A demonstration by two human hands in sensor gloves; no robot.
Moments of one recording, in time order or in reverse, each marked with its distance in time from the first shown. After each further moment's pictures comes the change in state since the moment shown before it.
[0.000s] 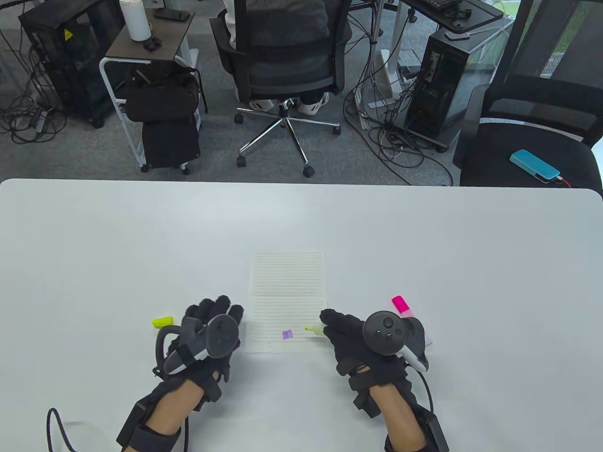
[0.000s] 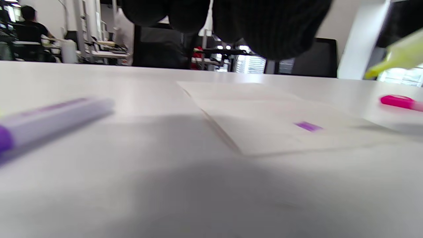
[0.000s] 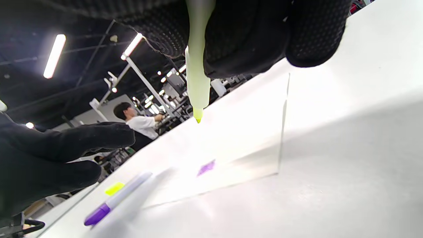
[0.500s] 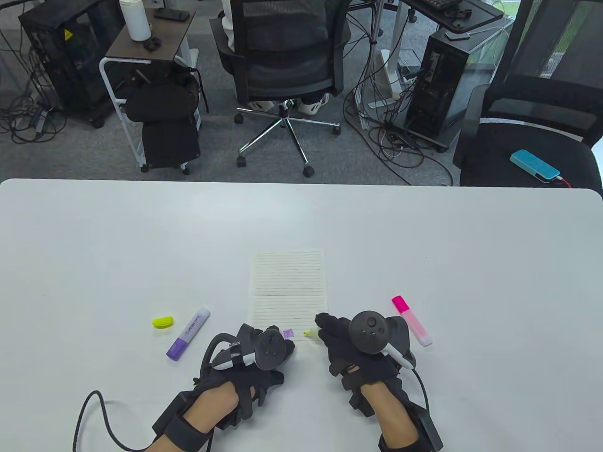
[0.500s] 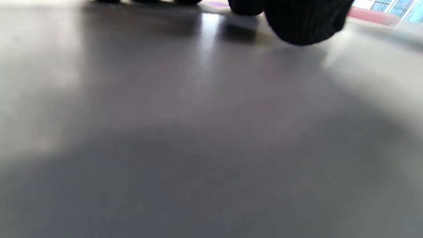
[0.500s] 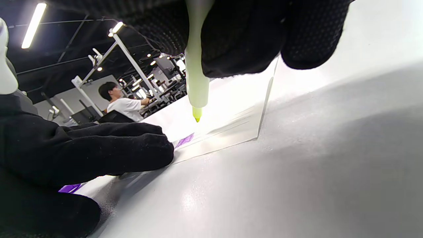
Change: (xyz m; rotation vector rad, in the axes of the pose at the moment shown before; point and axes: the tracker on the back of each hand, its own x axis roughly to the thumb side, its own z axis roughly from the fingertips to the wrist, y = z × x) left_hand 0.045 -0.053 -0.025 -0.324 -0.162 0.000; right_hand -0.002 0.020 -0.011 0.027 0.025 0.077
